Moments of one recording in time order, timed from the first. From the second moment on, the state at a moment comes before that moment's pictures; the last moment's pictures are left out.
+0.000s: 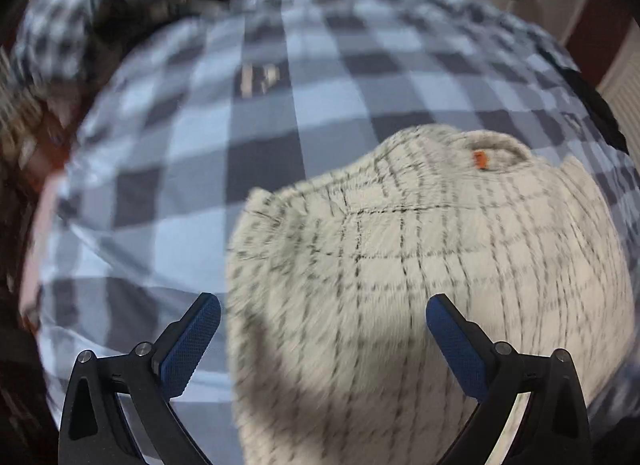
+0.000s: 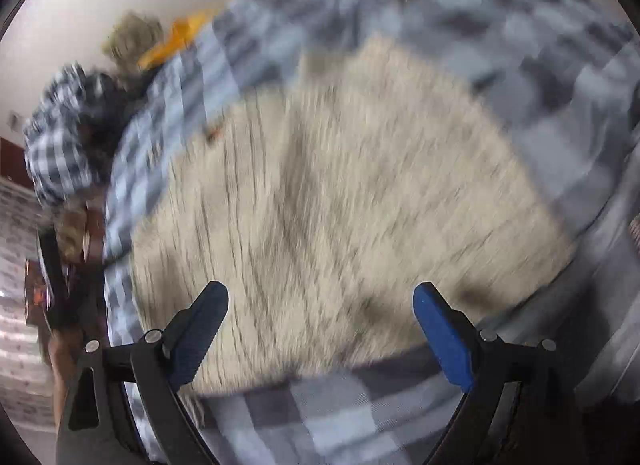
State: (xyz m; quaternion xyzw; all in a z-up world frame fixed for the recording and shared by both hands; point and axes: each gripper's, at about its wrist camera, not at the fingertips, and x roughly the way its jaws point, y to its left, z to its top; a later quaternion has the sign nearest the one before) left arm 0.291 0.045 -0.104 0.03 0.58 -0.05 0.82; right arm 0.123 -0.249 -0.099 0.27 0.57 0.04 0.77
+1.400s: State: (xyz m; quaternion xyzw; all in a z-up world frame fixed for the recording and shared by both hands) left arm 0.122 0.040 -0.136 0.07 0.52 -0.13 0.84; right arm 0.142 -0.236 -0.156 0.03 0.68 0.02 0.73
